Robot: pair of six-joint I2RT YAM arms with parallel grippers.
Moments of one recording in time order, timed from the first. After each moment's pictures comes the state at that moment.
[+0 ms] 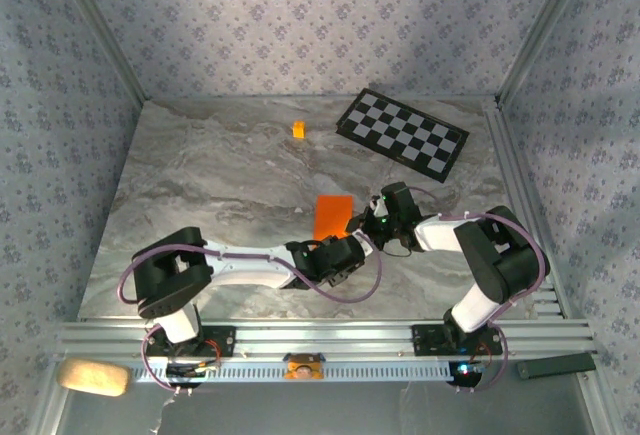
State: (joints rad) left arm -1.26 1.69 0.93 -0.20 -0.41 -0.04; right arm 0.47 1.62 0.57 0.24 -0.63 1.11
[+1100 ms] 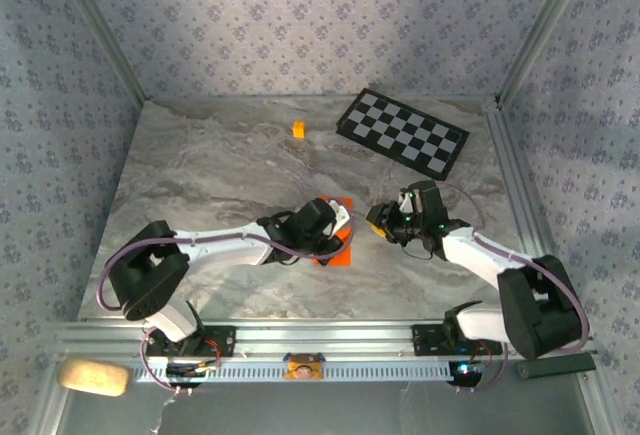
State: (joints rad) left arm -1.00 1.58 0.88 -0.17 0.06 -0.22; right arm 0.35 1.26 0.51 -0.02 -0.49 1.00
